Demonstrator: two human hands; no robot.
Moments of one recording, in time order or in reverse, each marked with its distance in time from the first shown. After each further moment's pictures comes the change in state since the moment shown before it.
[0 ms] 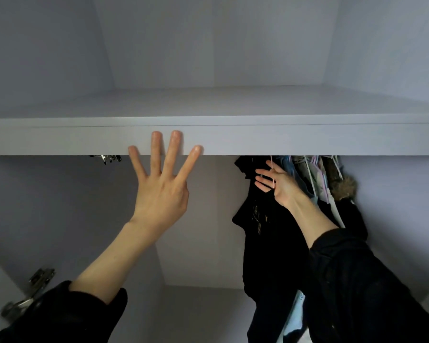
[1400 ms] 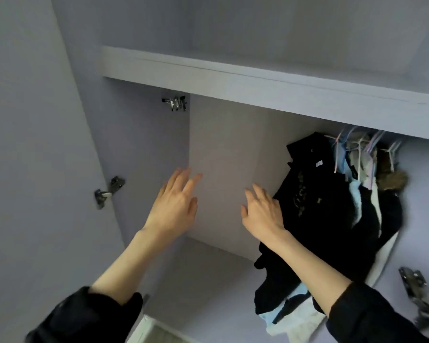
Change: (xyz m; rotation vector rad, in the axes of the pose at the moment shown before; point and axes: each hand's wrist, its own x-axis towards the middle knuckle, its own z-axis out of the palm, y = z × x) left_hand -0.133 0.020 -0.090 -0.349 -0.627 -0.484; right_hand -0.168 0.102 0.057 -1.906 -0.277 -0.506
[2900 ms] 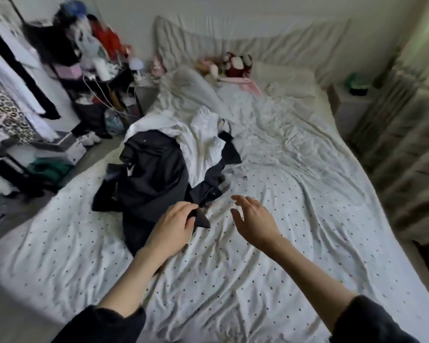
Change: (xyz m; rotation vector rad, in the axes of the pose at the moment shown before) left_hand -0.837 0.424 -0.159 0.674 1.075 -2.712; right_hand -0.901 -0.377 -0.069 0.324 -0.811 -3.014
